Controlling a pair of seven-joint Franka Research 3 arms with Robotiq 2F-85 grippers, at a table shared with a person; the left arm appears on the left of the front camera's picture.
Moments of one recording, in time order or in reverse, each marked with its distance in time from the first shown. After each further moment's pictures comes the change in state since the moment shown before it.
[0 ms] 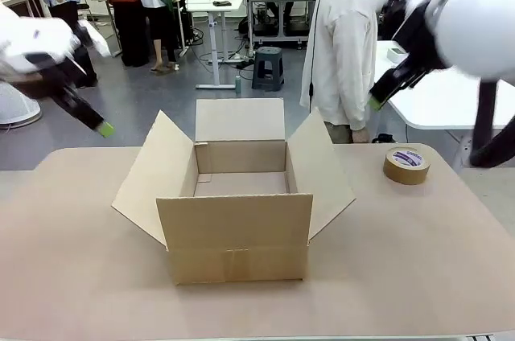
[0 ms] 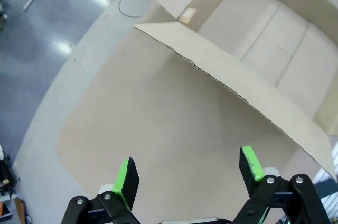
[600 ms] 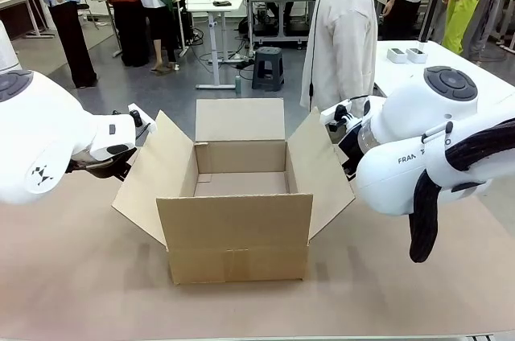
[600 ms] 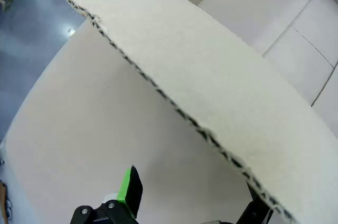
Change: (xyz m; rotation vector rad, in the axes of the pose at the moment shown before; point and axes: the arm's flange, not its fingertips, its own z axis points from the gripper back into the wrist) left arm -0.043 -0.059 -0.176 0.076 0.032 0.164; right arm -0.058 0.063 -0.215 0.080 -0.003 0.011
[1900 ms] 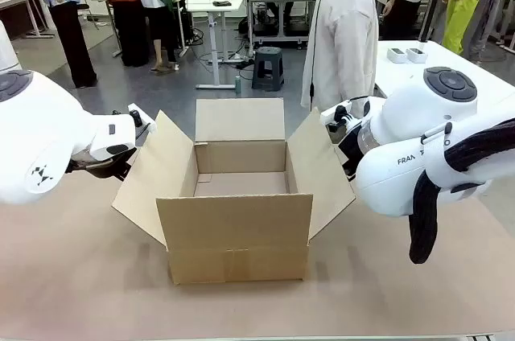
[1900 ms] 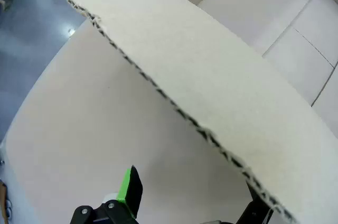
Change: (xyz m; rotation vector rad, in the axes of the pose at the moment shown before) left arm 0.000 0.000 0.000 0.000 0.000 0.000; right arm -0.004 0.002 -0.005 0.002 0.004 -0.002
